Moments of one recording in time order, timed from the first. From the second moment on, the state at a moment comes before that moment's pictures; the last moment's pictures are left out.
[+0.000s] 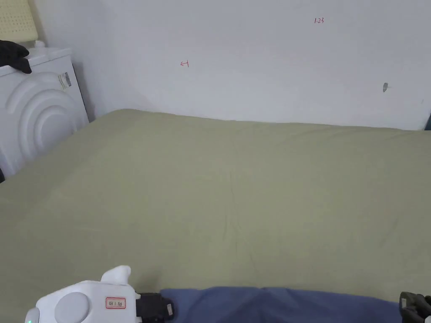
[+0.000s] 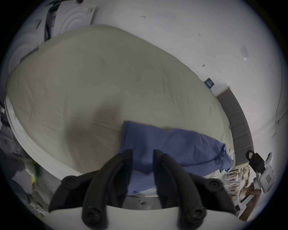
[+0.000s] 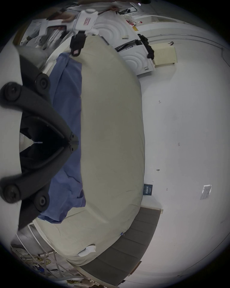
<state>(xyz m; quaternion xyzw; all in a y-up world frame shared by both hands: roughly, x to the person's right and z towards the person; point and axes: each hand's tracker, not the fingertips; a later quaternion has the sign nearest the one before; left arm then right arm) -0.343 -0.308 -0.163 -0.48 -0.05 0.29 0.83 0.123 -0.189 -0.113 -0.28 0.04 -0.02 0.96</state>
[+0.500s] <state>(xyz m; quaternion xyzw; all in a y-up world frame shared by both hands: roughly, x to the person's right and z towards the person) -0.339 -0.357 -0.156 -0.45 -0.04 0.46 0.76 0.131 -0.178 -0.117 -0.27 0.06 -0.06 0.96</state>
